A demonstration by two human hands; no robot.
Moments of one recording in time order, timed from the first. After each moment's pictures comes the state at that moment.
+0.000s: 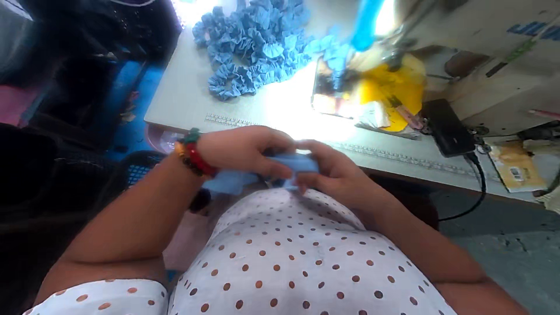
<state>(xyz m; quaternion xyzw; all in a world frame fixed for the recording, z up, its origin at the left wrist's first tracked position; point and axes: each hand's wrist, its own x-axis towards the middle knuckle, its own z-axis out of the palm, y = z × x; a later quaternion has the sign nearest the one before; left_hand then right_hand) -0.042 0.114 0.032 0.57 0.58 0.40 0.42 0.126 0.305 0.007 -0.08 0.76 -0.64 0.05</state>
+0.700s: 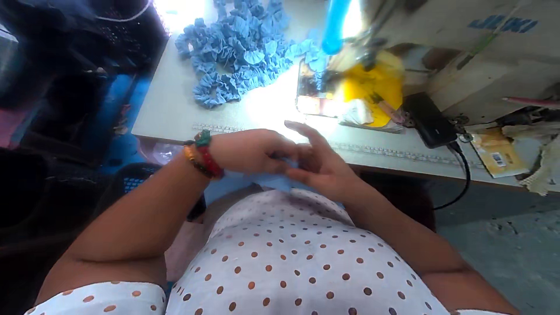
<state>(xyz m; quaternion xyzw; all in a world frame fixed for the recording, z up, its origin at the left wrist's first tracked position) -0.038 0.151 0.031 0.66 0.58 0.32 0.35 0.127 0.311 -0.002 -0.07 0.76 -0.64 -0.03</state>
